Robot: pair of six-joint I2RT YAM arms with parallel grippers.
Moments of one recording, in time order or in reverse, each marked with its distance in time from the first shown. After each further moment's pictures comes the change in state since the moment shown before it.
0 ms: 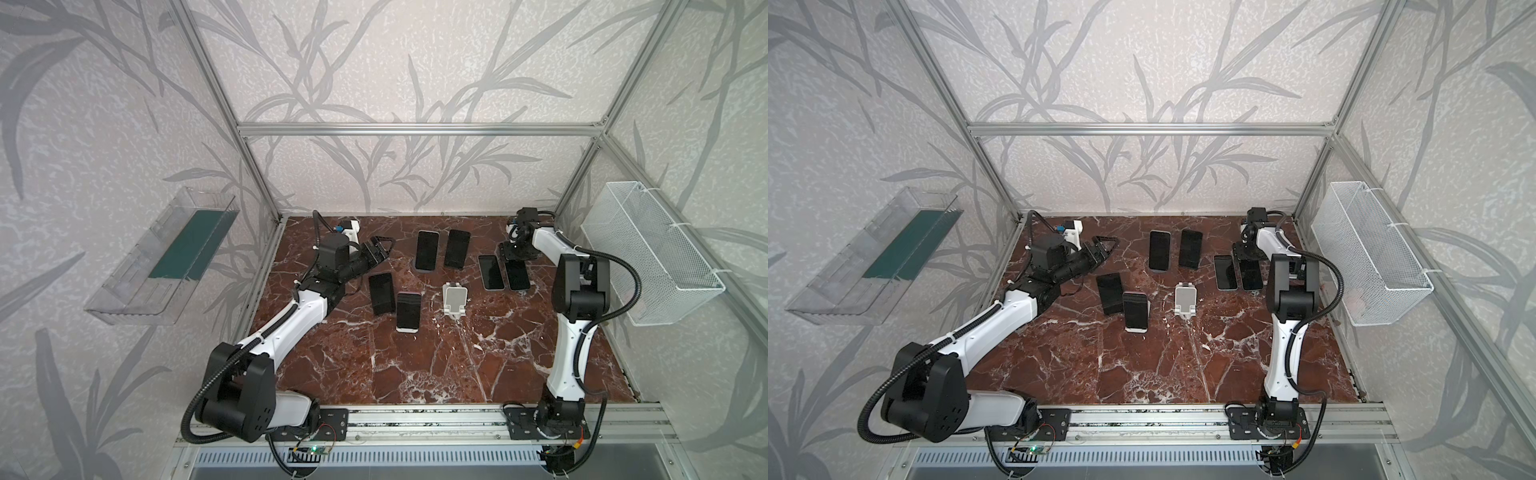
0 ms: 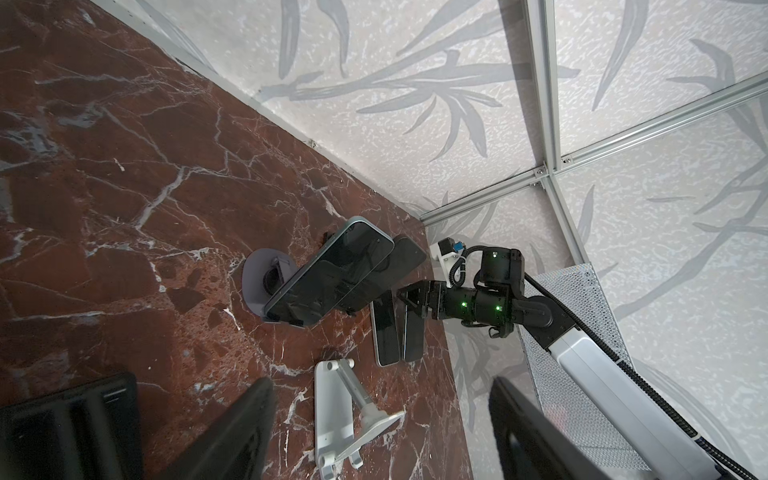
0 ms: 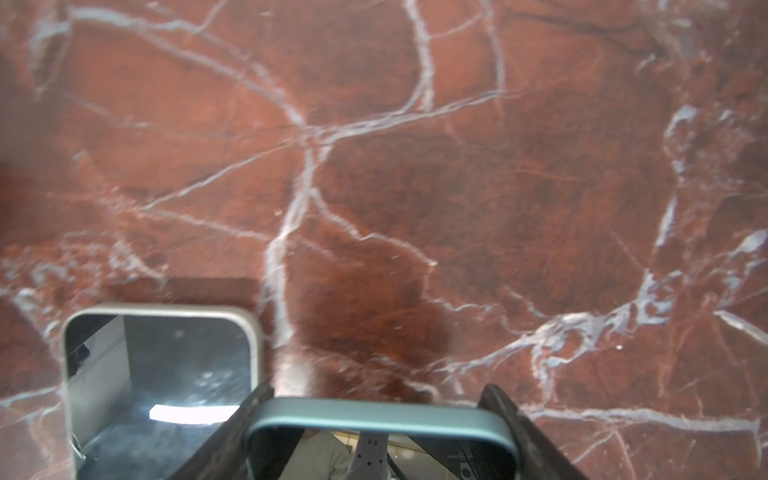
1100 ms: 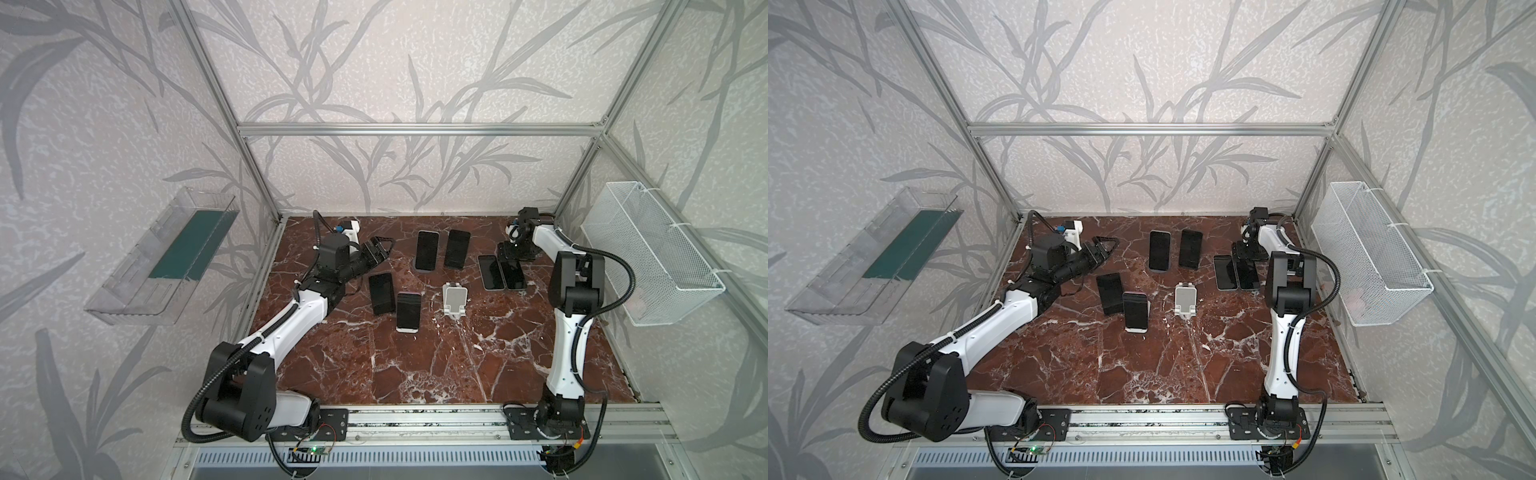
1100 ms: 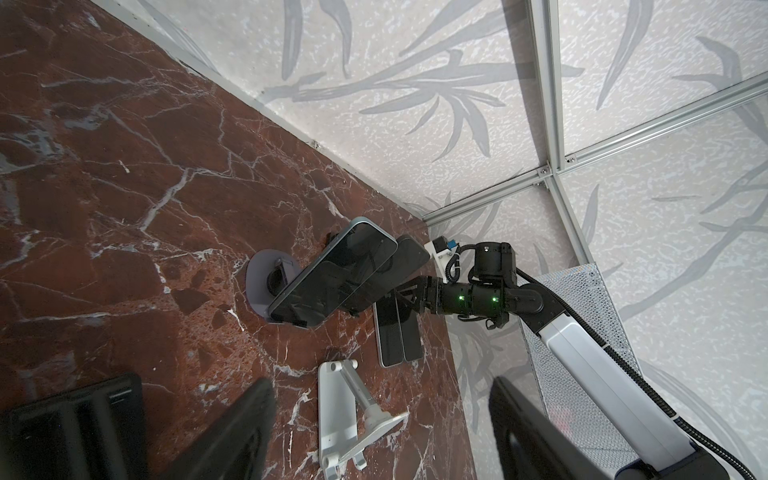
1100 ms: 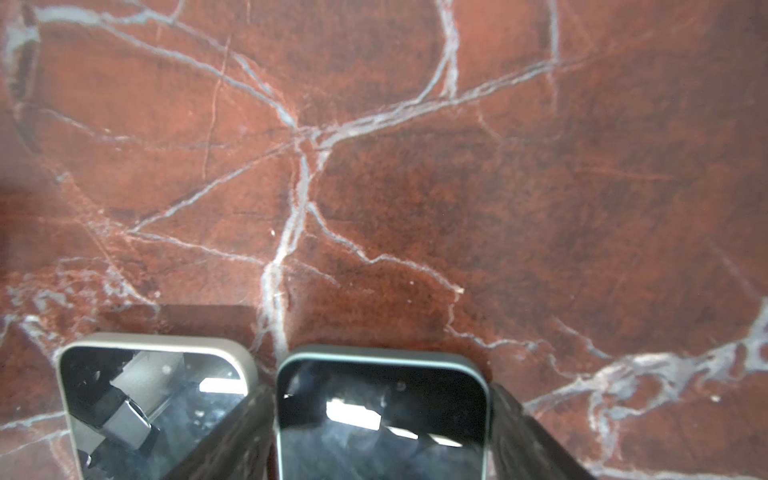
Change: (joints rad) left arm 0.000 0.002 0.000 -0.001 -0.005 0.019; right arm -0.018 0.104 0.131 -0.097 -0.122 0.039
